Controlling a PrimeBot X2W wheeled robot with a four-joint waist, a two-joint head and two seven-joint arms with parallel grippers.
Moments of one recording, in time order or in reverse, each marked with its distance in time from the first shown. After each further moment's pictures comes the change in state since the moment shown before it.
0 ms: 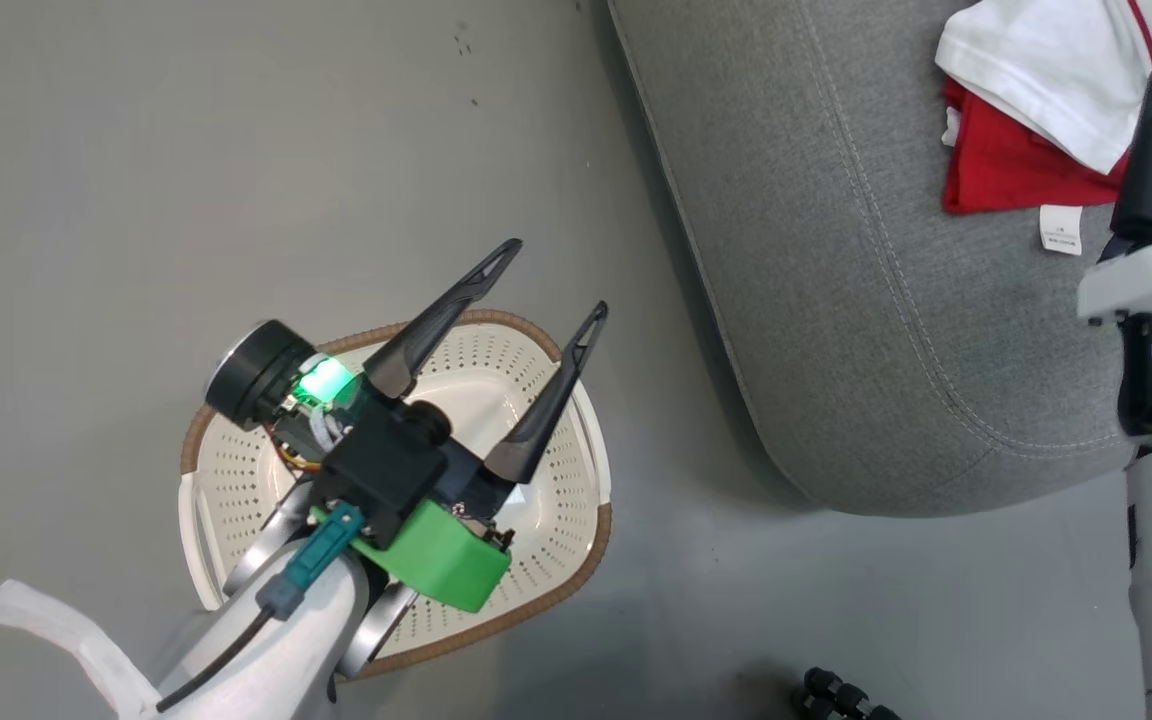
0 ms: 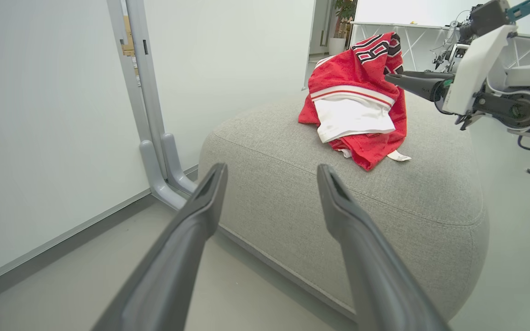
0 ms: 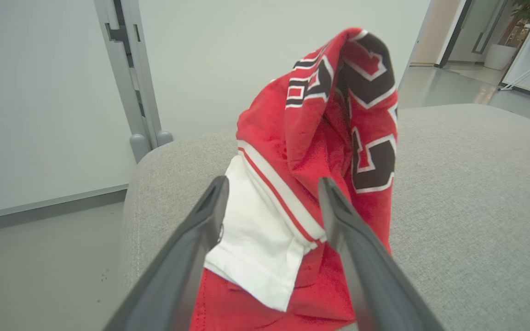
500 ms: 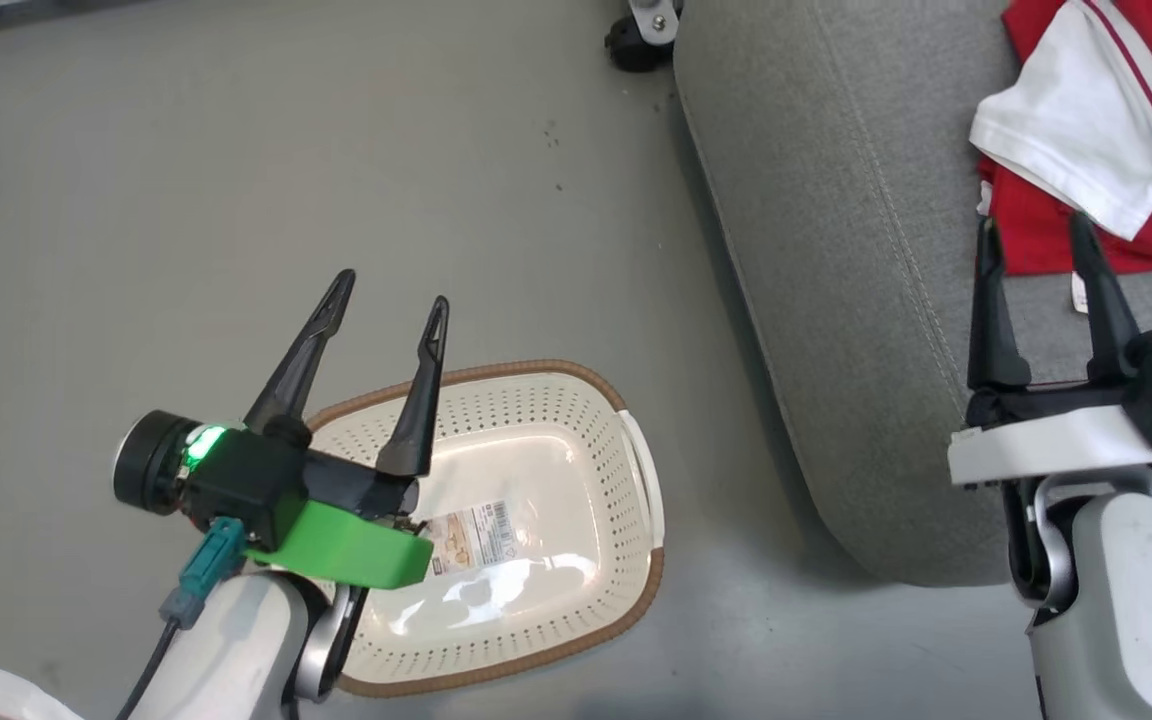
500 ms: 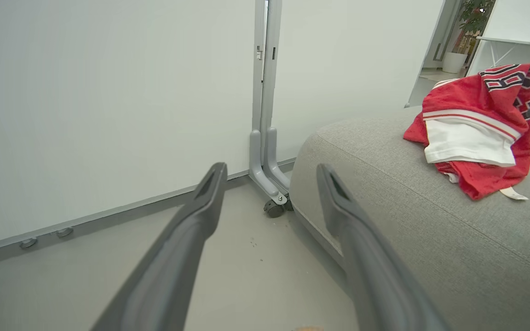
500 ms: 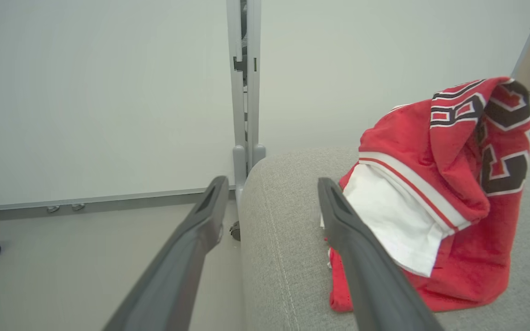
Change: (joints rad) left arm 0.141 -0.023 0.158 0.101 -0.107 0.127 -0.100; right arm 0.326 0.126 0.142 -0.342 -0.099 0.000 -0.001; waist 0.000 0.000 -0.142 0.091
